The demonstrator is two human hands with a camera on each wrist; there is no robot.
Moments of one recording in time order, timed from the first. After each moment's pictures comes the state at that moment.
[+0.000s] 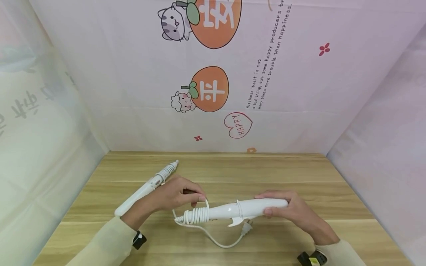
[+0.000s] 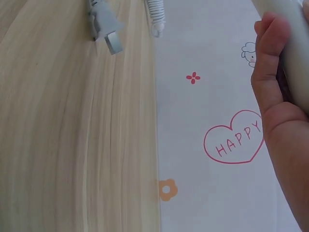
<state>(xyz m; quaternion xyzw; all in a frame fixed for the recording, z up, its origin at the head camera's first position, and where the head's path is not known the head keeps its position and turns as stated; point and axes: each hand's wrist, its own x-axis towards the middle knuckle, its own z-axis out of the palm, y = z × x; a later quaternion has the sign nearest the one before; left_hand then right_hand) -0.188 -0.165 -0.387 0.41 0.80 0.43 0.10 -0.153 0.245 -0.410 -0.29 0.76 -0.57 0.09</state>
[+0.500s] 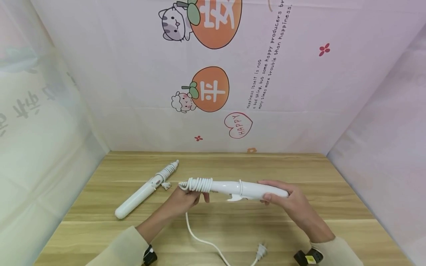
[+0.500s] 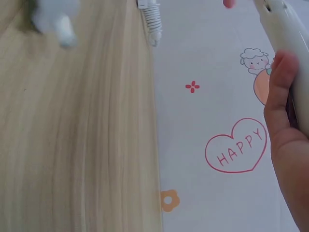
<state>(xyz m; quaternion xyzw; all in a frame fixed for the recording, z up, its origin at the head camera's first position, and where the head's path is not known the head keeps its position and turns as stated) -0.178 -0.134 -0.422 0.26 0.75 0.60 0.08 -0.157 0.233 -0.404 -0.19 0.79 -0.58 0.02</state>
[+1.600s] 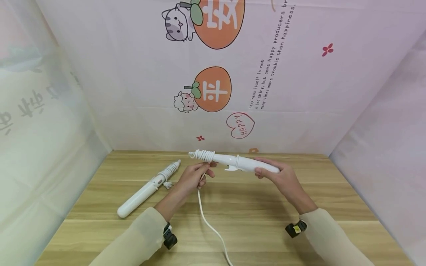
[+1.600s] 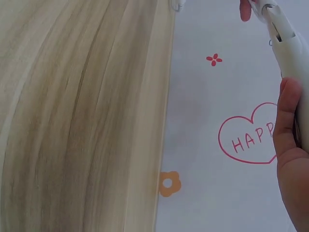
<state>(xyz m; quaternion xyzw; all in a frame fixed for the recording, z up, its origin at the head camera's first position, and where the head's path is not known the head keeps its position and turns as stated) -0.225 -0.109 -0.418 0.05 0.70 0.70 0.11 -0.224 0.218 -0.399 -0.15 0.81 -0.57 -0.03</state>
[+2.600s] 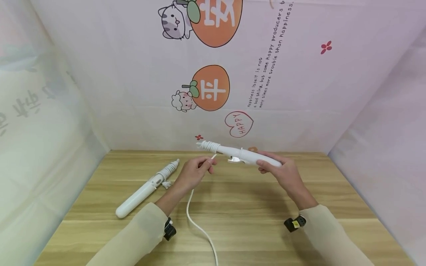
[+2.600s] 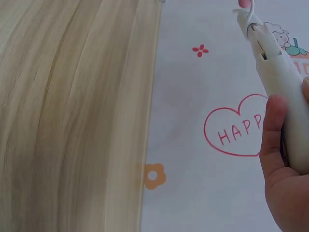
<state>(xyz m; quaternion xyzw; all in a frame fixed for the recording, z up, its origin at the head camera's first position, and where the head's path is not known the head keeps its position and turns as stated) -0.231 -0.102 -0.397 0.13 0.83 0.55 0.00 -0.232 0.223 -0.391 -0.11 0.81 -0.57 -0.05</state>
